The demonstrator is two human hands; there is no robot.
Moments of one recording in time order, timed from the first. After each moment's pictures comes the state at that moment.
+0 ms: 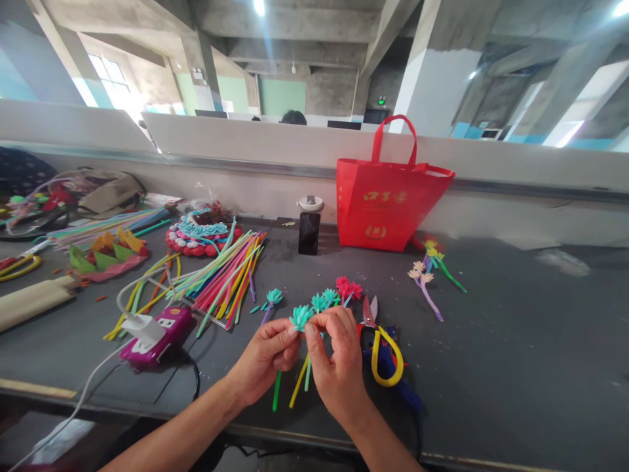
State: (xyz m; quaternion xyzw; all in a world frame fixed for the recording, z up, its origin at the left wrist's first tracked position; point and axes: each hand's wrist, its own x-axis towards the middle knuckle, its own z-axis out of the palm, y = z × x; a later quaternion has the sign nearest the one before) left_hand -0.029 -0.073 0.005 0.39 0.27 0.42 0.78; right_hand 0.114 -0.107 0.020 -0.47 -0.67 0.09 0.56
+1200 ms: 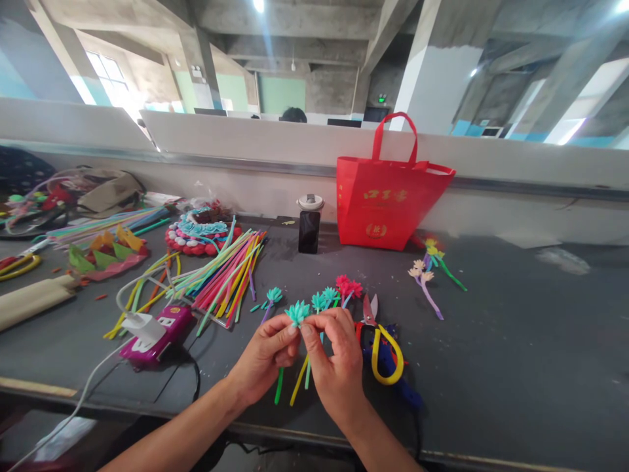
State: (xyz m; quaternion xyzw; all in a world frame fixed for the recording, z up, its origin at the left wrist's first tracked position) left_hand -0.027 -0.074 0.003 0.34 0.28 0.45 0.78; right_hand 0.110 -0.110 0.018 -0.47 -0.66 0.08 0.58
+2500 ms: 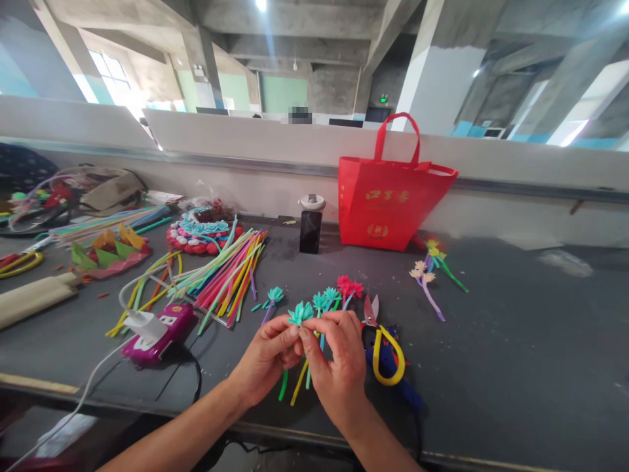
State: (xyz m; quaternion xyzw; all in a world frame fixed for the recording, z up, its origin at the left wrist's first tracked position) left_hand -0.026 -0.077 0.001 0.33 0.26 0.46 0.78; right_hand 0.111 -0.110 0.016 -0.46 -0.69 -0.03 0.57
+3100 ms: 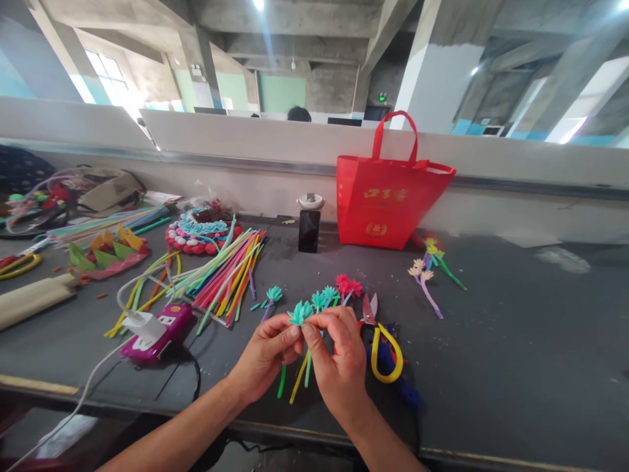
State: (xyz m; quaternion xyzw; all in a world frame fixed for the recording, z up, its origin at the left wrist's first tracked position) left_hand -0.025 -0.076 0.002 0.37 0.28 0.46 0.76; right_hand 0.114 -0.111 0.020 -0.48 -0.66 0.06 0.57
